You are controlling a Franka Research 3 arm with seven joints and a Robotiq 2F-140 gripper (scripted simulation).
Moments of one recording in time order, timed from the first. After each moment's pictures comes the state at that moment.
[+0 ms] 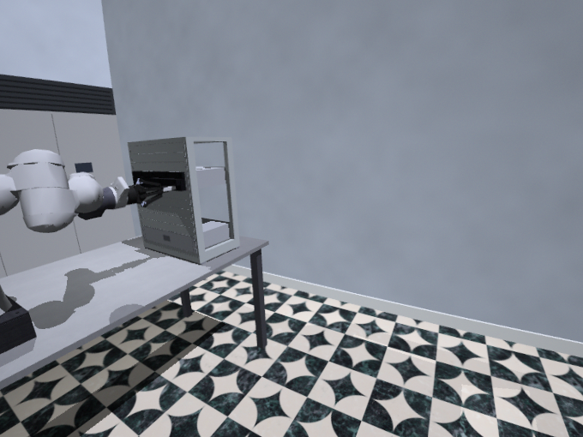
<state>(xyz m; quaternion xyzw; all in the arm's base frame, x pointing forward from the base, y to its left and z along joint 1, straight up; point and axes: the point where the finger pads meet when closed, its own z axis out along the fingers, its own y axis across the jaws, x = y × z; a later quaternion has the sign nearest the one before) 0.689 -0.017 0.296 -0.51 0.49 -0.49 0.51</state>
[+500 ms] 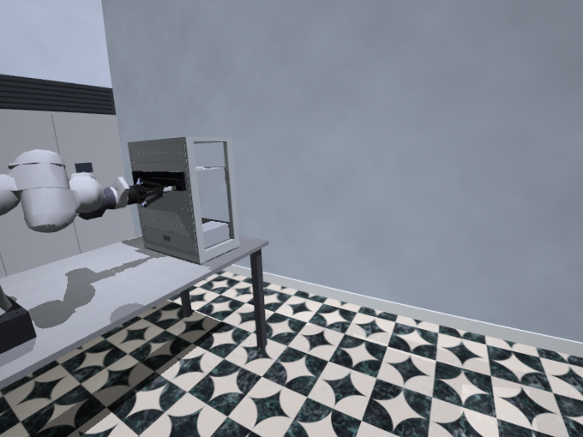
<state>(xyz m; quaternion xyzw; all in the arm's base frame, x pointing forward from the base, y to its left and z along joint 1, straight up) 0.691 -0.016 0.296 -0.51 0.49 -0.49 0.51</state>
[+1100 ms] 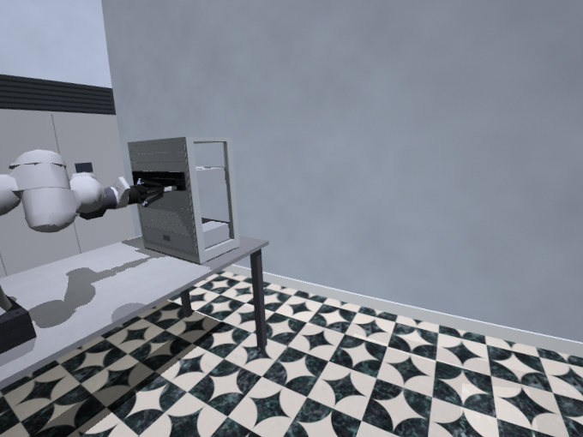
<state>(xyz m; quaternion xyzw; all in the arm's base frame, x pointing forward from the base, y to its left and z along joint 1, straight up) 0.694 -0.015 0.296 -0.51 0.49 -0.50 0.51</state>
